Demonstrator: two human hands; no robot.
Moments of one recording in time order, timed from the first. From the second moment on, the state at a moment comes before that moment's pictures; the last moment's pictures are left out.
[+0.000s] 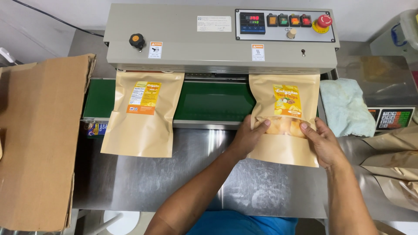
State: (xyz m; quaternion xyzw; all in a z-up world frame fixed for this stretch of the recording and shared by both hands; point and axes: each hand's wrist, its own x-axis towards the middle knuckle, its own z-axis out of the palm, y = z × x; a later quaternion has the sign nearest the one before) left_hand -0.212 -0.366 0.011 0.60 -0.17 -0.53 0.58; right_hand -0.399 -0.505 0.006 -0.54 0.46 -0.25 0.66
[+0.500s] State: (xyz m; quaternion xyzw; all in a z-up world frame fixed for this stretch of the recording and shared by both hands) left_hand -0.205 -0.360 0.013 0.60 -0.14 -0.52 0.60; right_hand -0.405 -0.534 -0.030 -0.55 0.44 -0.22 0.68
